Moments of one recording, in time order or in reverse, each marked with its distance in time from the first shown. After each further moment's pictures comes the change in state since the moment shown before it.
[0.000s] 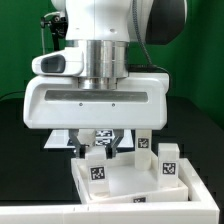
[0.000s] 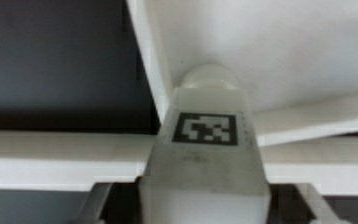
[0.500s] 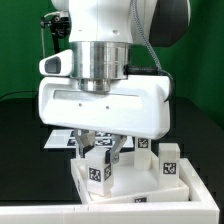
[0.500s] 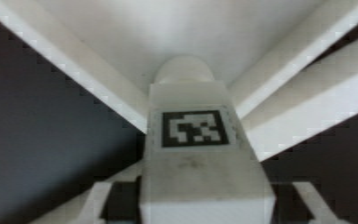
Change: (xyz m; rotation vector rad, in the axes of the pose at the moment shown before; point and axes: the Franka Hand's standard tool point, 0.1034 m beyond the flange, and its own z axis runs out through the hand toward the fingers) arm 0.004 -0.009 0.003 0.012 0.010 0.640
